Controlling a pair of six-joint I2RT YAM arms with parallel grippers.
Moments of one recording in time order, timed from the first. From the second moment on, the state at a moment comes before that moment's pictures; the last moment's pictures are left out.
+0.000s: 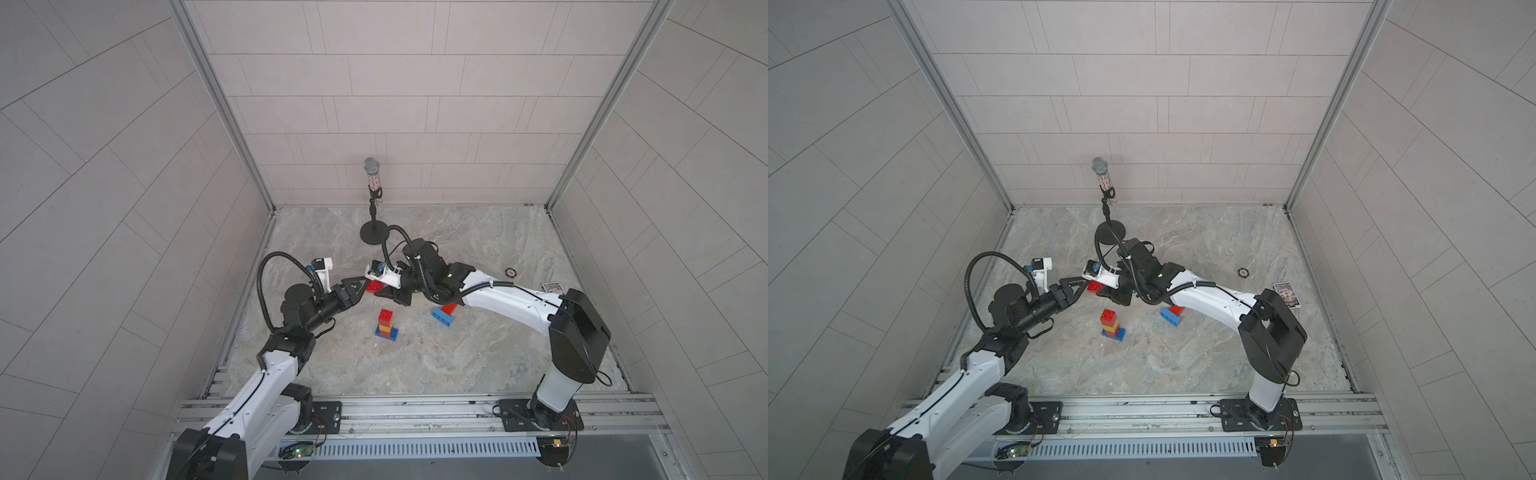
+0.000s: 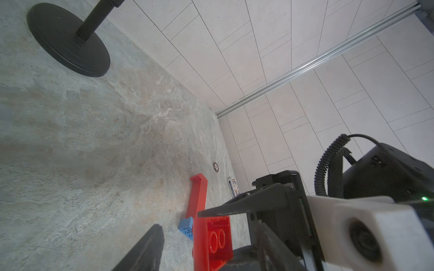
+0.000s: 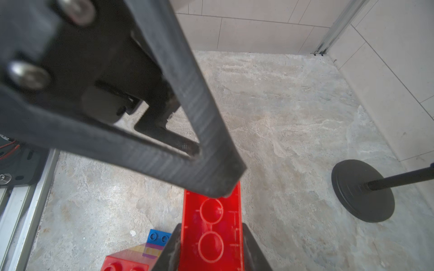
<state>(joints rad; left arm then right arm) -0.19 0.89 0.32 0.41 0.61 -0.93 0.81 1.72 1.32 -0.22 -0.39 -0.46</state>
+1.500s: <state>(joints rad) -0.22 0.99 0.33 0.49 0.47 -0.59 0.69 1.75 1.43 -0.45 -0.37 -0.25</state>
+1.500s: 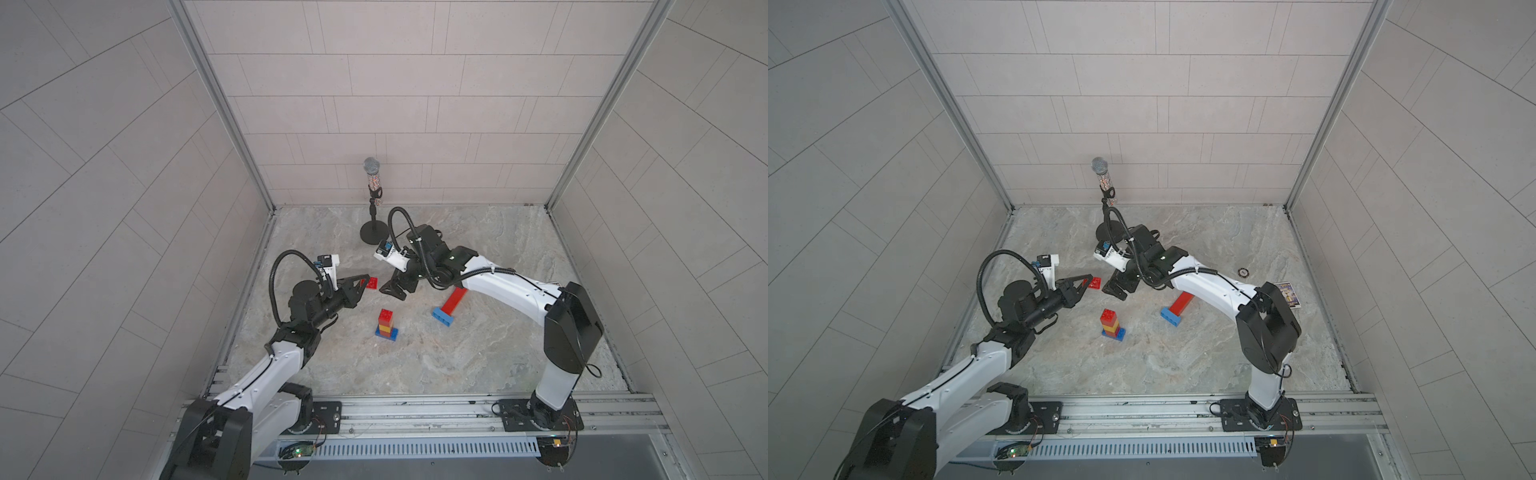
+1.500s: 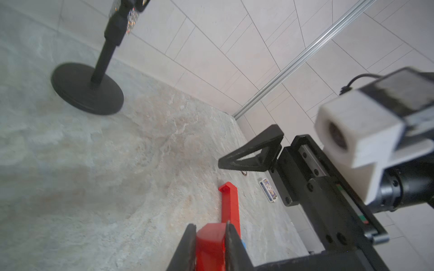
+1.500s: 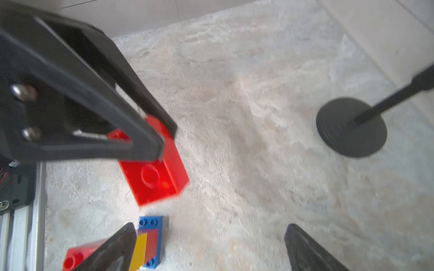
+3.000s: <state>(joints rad) -0.22 1.29 0.47 1.20 0.83 -0.49 0.54 1.94 1.09 1.29 -1.09 1.71</state>
